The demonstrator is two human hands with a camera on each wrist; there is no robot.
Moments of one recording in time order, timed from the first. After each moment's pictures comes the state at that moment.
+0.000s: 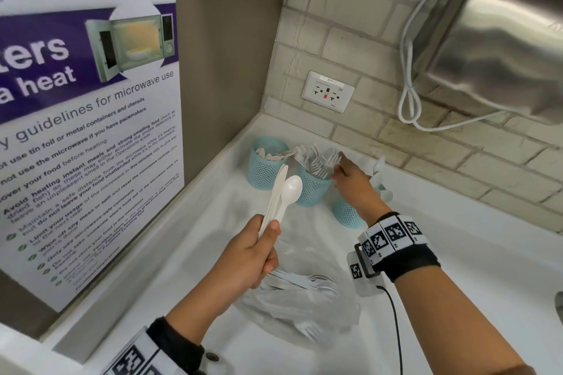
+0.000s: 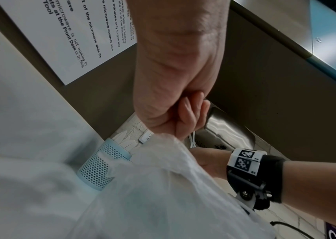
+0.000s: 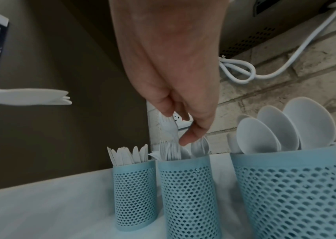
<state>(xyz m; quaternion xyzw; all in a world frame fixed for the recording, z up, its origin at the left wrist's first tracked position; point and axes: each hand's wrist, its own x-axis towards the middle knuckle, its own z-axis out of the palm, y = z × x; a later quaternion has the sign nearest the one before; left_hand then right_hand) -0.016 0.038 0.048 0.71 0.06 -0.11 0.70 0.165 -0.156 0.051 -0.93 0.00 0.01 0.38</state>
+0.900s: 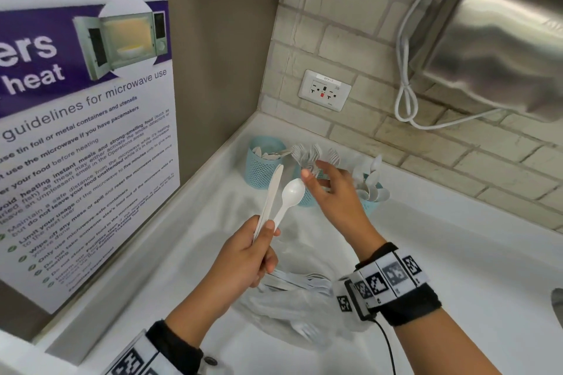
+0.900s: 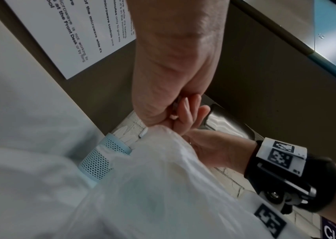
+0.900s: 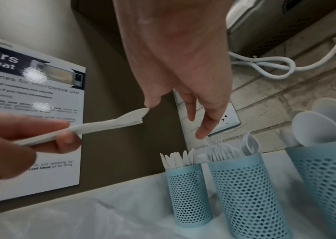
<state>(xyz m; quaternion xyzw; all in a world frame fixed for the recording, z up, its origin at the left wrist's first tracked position) -0.015 0.034 0.042 0.68 0.07 -0.09 0.72 0.103 -0.129 0.056 -0.89 -0.06 -0.07 0.44</state>
